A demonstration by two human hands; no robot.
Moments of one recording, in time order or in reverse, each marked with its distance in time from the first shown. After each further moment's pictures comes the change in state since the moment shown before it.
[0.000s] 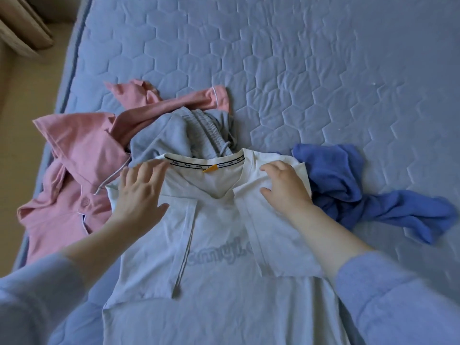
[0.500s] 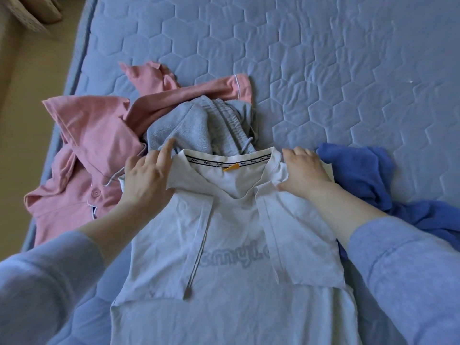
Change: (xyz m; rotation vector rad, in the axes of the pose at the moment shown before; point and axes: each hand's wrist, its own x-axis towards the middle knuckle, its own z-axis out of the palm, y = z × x) left_hand 0.024 -0.030 0.019 0.026 0.020 -0.085; right_hand 0.059 0.007 0.009 -0.393 -0.112 0.004
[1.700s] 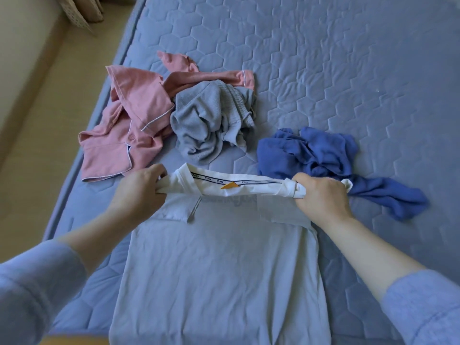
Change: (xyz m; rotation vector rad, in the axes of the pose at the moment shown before) left_hand -0.196 0.023 -0.056 -0.299 0.115 -0.128; right_hand -0.229 0.006 -0.016 -0.004 0.539 -0.155
